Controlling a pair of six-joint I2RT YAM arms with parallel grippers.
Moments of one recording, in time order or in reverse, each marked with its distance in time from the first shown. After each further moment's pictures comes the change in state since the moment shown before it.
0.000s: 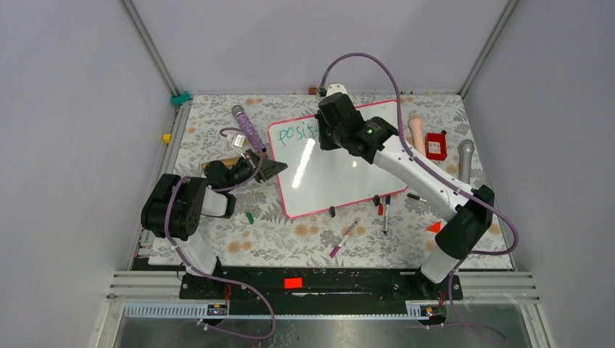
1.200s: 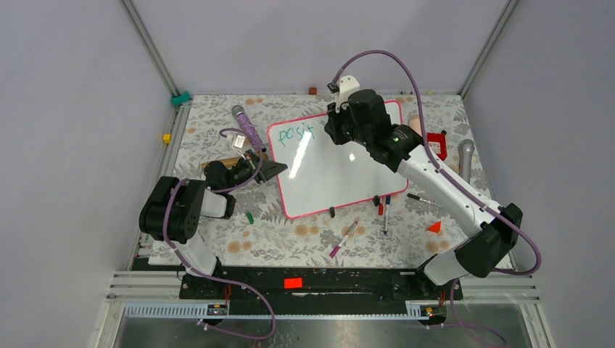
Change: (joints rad) left arm -0.002 -0.029 -0.011 -0.032 -0.003 0.034; right arm -0.083 -0.180 -0.176 0.246 -0.191 -0.255
